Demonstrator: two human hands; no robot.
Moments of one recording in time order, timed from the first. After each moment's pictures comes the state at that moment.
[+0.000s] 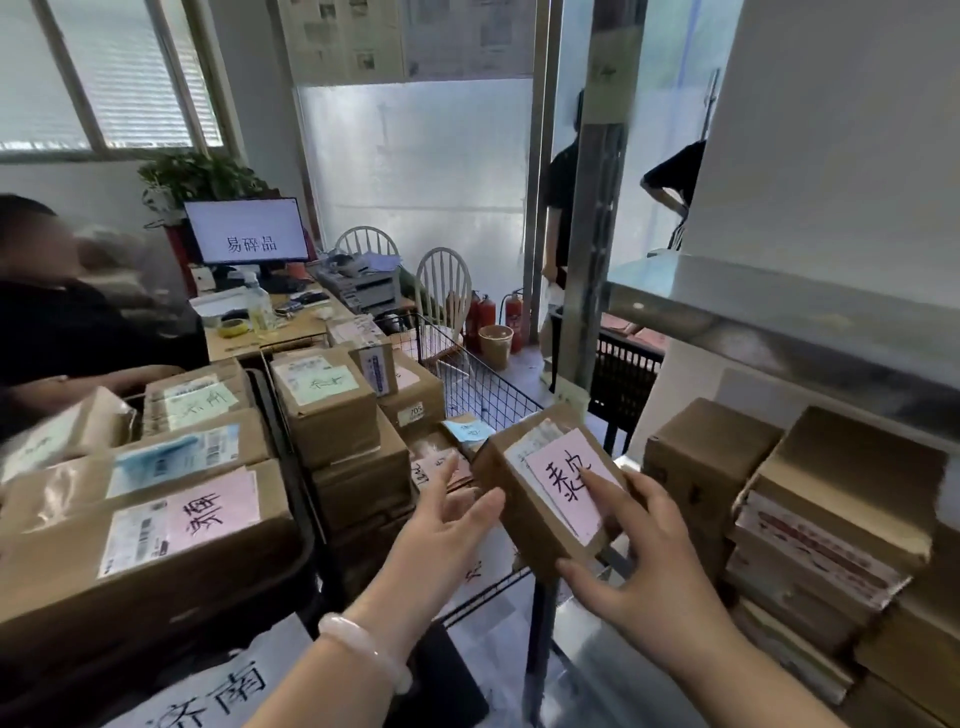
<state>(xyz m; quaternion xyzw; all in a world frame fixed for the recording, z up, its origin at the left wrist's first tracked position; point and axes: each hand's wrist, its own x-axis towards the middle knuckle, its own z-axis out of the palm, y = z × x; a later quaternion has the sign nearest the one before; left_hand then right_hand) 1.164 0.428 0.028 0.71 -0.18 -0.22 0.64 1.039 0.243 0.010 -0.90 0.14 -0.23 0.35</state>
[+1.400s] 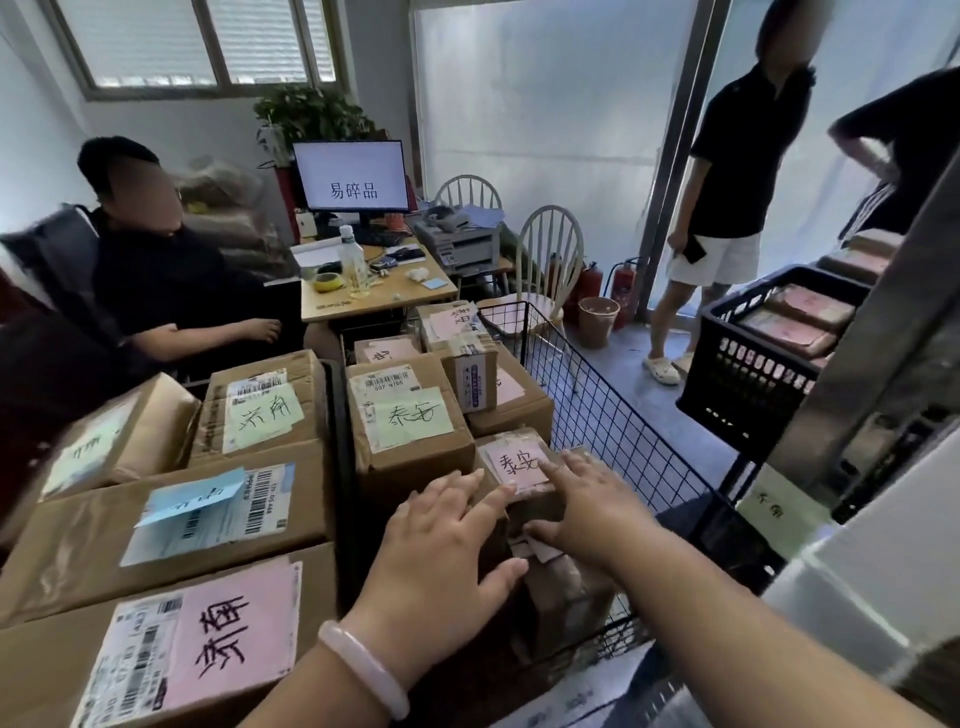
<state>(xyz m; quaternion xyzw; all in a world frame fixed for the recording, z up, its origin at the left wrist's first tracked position) 1.343 0.448 0.003 0.95 -0.29 0.04 0.14 1.365 0.237 -0.025 -0.99 0.07 0.07 0.12</state>
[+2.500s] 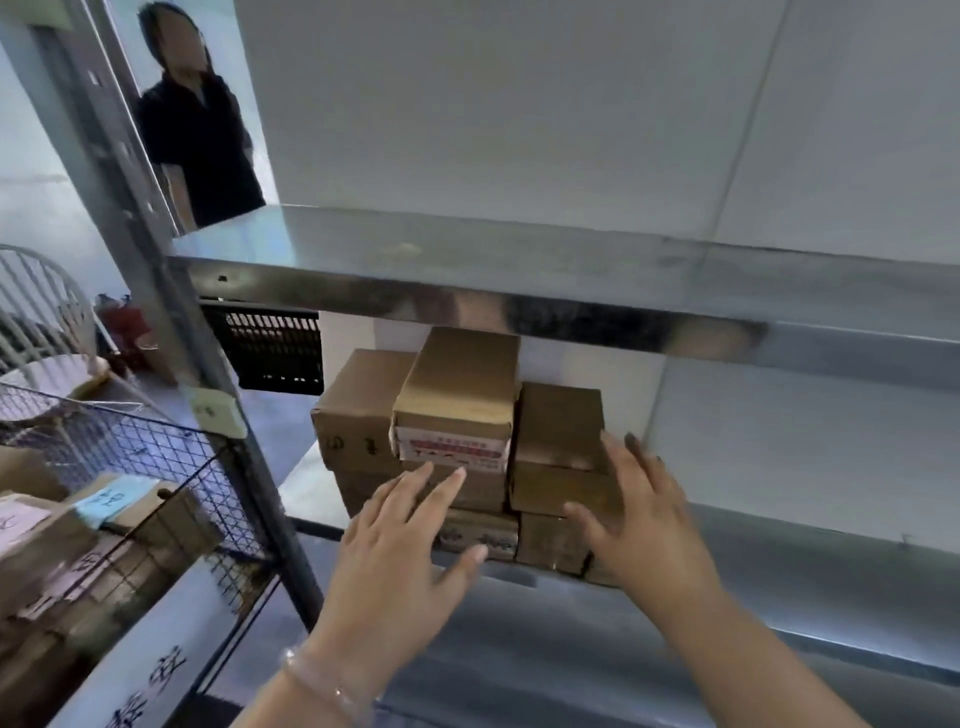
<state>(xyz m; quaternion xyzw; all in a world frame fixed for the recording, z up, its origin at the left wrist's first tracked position) 1.052 0.265 -0.002 0.73 -0.64 -0.05 0.24 0.826 0.157 -0.002 -0.77 0.57 -0.23 0.15</state>
